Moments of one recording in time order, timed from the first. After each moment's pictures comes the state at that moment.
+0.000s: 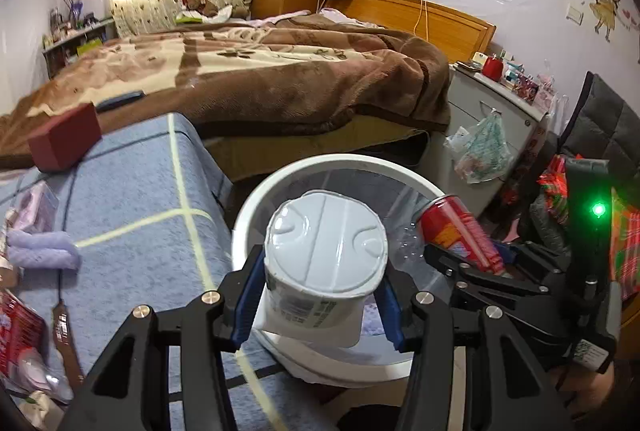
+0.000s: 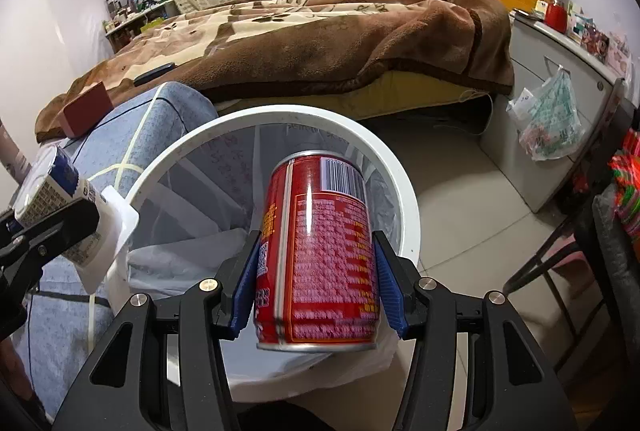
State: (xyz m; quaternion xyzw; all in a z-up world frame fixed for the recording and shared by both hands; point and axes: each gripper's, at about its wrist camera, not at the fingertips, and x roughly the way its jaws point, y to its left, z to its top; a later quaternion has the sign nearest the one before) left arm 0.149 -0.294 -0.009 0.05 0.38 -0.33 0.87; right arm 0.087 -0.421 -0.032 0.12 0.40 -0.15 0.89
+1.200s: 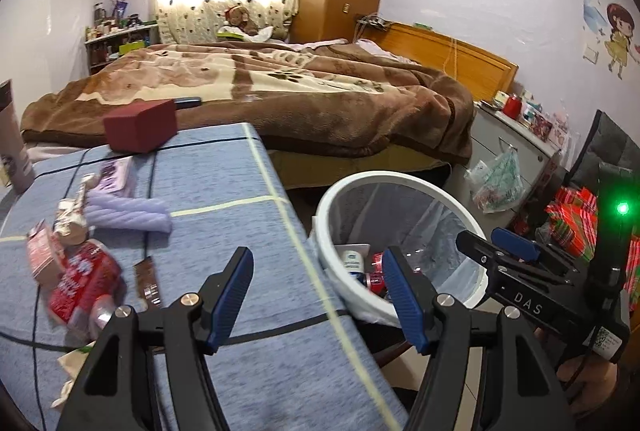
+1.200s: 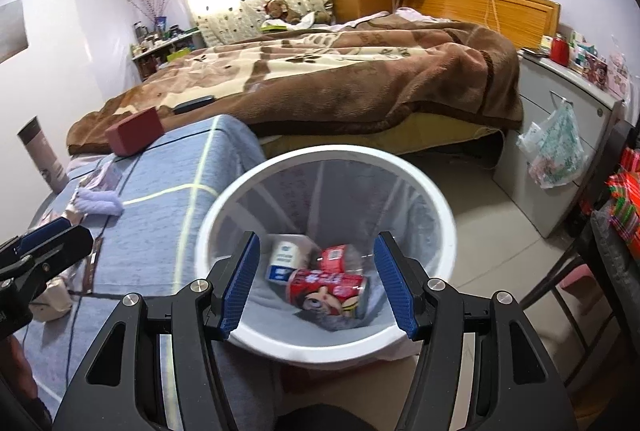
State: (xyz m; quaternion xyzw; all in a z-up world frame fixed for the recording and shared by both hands) left arm 0.121 -0.197 0.019 0.01 0.34 -0.27 0.90; right arm 0.070 -0.368 0.002 0.11 0.34 -0.13 0.93
